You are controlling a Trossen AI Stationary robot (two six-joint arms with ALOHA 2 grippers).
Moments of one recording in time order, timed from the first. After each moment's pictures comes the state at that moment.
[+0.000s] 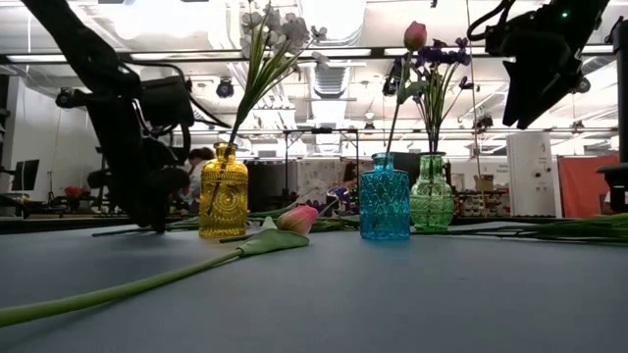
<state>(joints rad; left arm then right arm) 0.42 1.31 0.46 -0.37 -0.35 -0.53 0.09 1.01 0.88 -1.13 0.44 0.77</state>
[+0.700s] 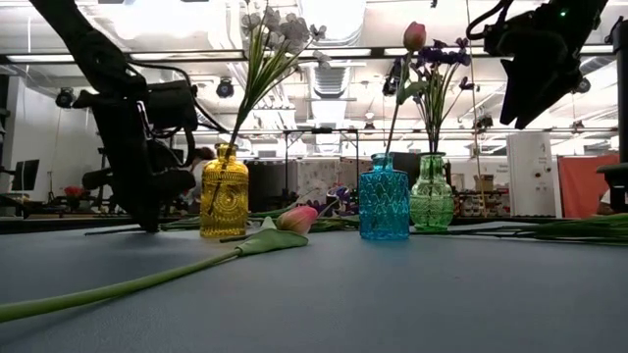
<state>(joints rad) 0.43 1.32 0.49 -0.43 -0.38 -0.67 0.09 1.01 0.88 -1.12 0.43 0.78</state>
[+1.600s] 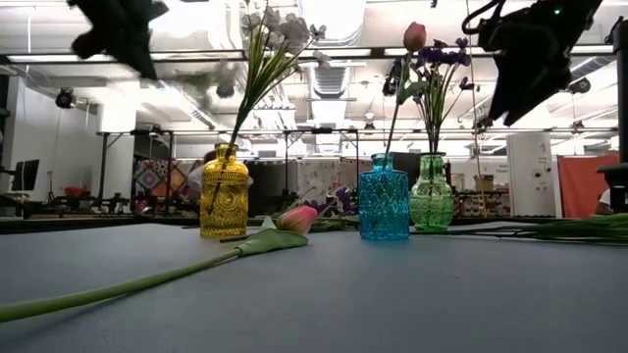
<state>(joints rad) 0.33 0.80 1.06 -1.02 -0.49 -0.56 0.10 1.01 0.87 -1.02 0.48 0.71</state>
